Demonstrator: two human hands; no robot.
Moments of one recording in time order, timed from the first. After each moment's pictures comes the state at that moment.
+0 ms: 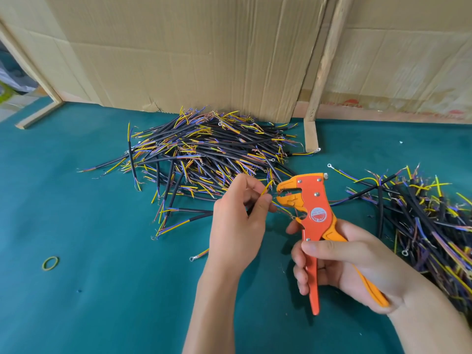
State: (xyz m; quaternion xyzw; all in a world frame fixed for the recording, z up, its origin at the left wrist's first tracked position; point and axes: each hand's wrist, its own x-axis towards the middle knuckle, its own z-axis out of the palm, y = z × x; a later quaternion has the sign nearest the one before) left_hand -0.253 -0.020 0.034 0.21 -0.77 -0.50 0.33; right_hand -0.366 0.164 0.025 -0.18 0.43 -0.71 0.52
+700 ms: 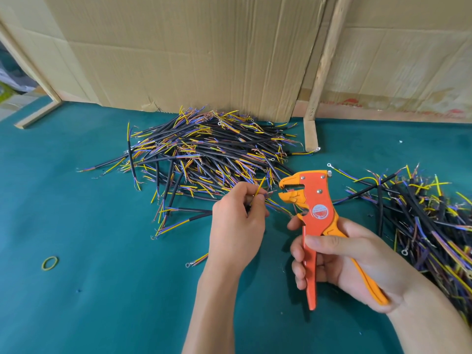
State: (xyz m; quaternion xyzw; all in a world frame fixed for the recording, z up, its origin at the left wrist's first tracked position) left_hand -0.258 -0.021 0.030 0.27 -0.77 -0.49 0.32; right_hand -0.347 0.144 0.049 -0.18 0.48 -0.66 0.54
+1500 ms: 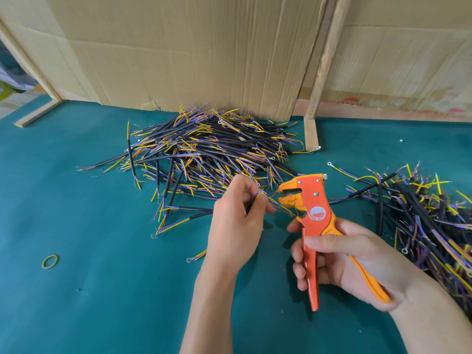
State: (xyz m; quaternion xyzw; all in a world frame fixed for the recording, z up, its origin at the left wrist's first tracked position) left_hand -0.252 -0.022 0.033 0.22 -0.78 -0.49 0.31; right_hand -0.348 0.143 0.048 -0.16 0.49 -0.65 0.56
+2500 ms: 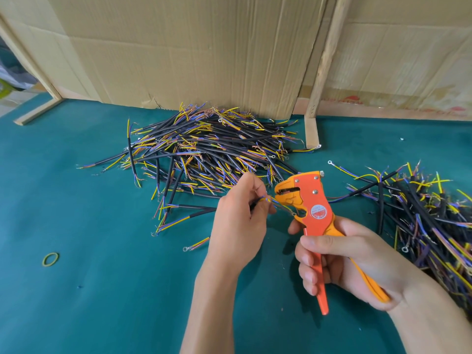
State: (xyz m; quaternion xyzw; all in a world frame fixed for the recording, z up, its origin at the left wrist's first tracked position) left_hand -0.251 -0.021 0.033 0.20 -0.81 -0.46 0.30; right_hand -0.347 0.143 0.049 -0.19 0.49 -0.64 0.56
